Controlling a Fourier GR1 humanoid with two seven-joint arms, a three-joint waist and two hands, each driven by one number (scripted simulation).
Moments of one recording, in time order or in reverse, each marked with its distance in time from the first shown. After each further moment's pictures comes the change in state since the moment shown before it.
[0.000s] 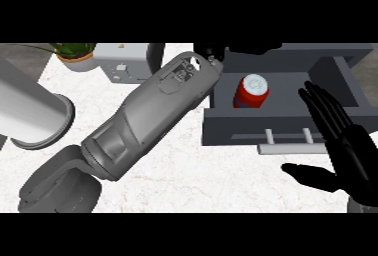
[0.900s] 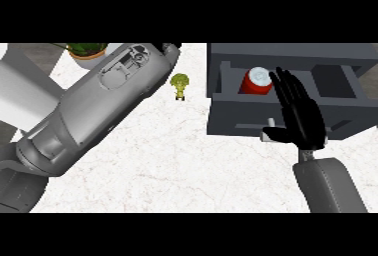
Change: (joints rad) left arm 0.112 0.236 -0.019 -0.304 -0.109 -0.020 0.234; right arm -0.264 0.088 -0.031 0.626 0.260 -0.382 -0.081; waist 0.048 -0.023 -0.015
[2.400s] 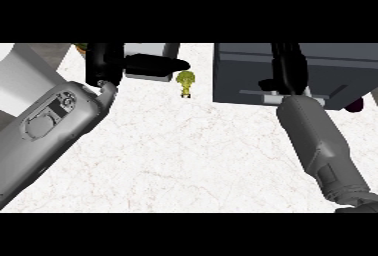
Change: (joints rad) left arm 0.368 0.273 0.013 -0.483 -0.076 -0.049 0.123; right arm -0.611 -0.021 -0.239 0.904 0.103 -0.461 0.001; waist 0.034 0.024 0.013
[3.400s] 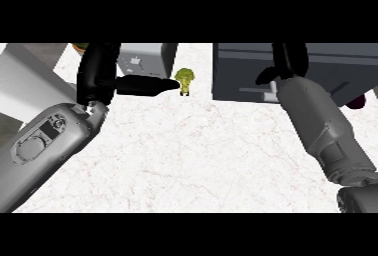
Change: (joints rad) left arm 0.143 0.027 0.021 -0.117 -0.044 -0.014 -0.026; right arm -0.166 -0.030 -0.139 0.172 -0.123 0.079 -0.194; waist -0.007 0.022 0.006
